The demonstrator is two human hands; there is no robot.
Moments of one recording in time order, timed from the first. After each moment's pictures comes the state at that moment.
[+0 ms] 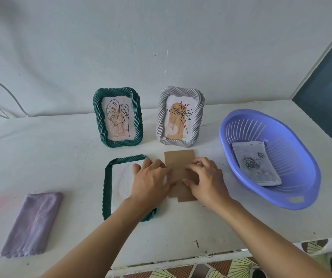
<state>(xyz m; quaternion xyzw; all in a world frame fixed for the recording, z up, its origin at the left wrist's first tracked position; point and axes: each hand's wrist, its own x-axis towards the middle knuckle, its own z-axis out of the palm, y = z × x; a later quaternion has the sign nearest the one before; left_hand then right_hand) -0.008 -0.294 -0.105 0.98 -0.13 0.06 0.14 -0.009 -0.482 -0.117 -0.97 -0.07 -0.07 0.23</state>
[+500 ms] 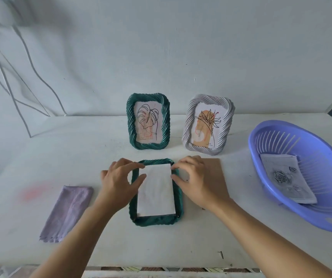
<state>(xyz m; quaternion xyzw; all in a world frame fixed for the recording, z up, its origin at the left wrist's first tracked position) -0.029 -0.169 -0.079 0.96 0.04 0.10 0.25 0.006 -0.399 -0.085 -0.93 -0.21 -0.08 0.30</state>
